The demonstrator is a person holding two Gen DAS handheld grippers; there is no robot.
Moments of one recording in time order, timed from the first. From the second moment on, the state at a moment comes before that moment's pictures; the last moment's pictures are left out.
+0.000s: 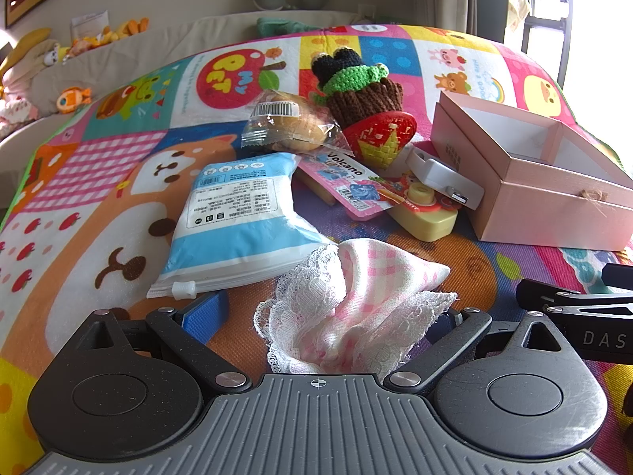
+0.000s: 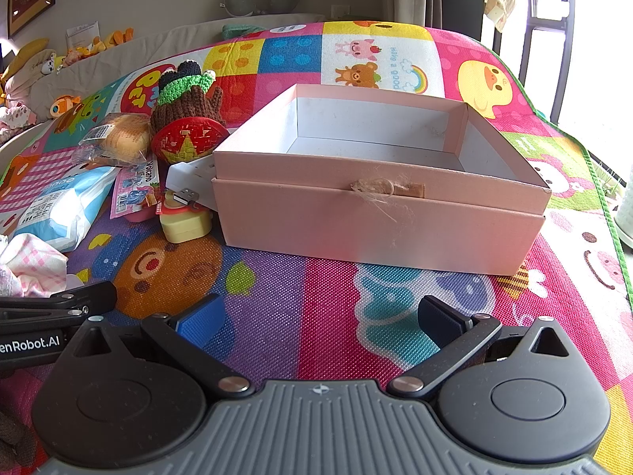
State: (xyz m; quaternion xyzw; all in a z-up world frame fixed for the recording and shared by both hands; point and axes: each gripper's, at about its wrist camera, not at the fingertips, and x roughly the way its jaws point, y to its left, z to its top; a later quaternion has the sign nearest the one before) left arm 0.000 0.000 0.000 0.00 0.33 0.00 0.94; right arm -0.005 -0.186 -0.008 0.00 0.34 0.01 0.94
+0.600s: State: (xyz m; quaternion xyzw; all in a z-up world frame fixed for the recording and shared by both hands) left arm 0.000 -0.001 0.000 0.00 0.33 0.00 0.94; right arm -0.005 -0.185 -0.008 0.00 0.34 0.01 0.94
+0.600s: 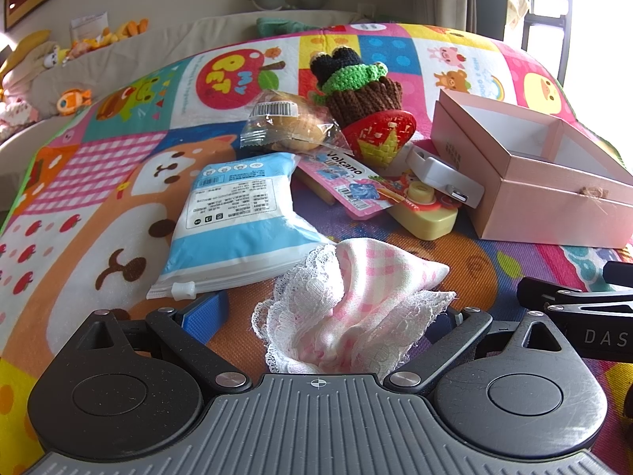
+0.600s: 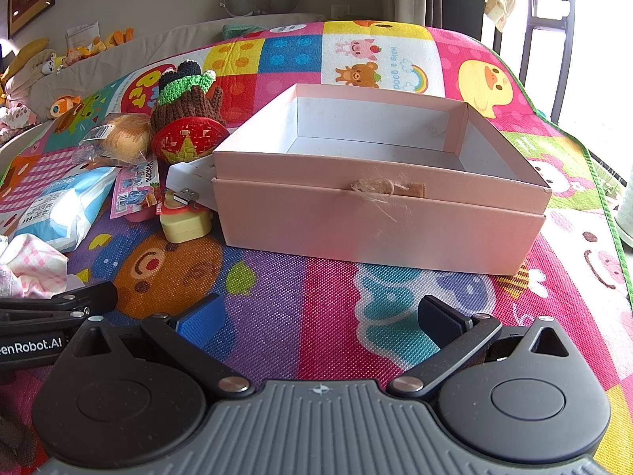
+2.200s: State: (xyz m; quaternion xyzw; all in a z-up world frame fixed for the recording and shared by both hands) left arm -0.045 0.135 0.056 -0.11 0.30 -0.05 0.95; right arm -0.063 -0.132 0.026 -0.06 0.31 0.27 0.91
